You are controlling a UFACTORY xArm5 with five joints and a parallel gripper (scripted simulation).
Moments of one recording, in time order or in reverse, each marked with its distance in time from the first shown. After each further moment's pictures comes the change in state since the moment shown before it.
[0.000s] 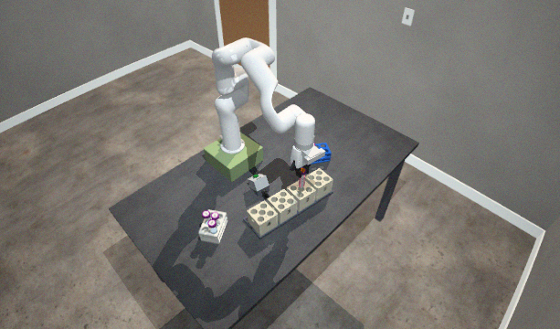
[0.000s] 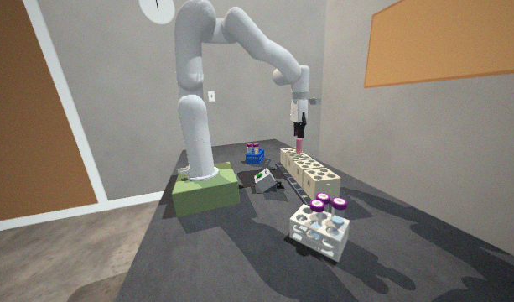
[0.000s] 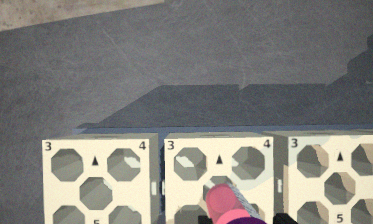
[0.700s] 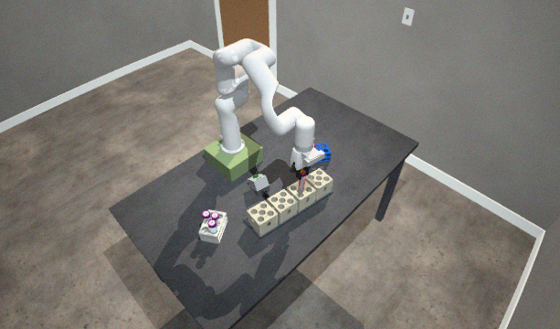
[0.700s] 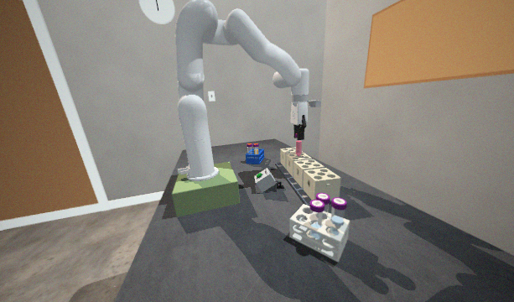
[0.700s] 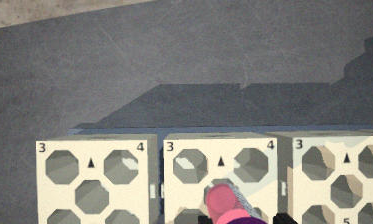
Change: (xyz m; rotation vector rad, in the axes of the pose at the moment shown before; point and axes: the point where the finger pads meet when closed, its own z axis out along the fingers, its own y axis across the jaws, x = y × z) arm 0.000 0.000 0.011 0.000 0.000 0.000
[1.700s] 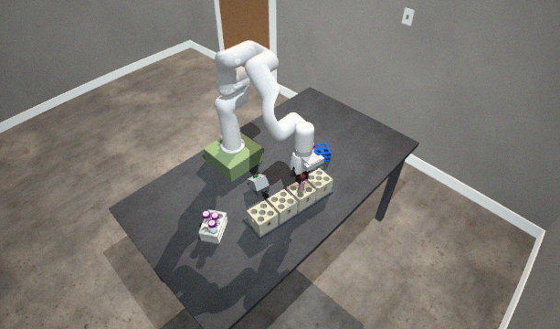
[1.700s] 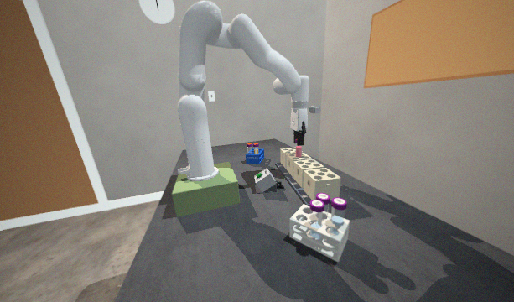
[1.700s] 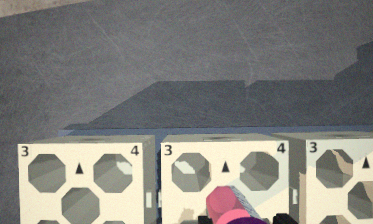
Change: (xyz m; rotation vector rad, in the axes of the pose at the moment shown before) arm 0.000 0.000 0.027 0.000 -0.001 0.000
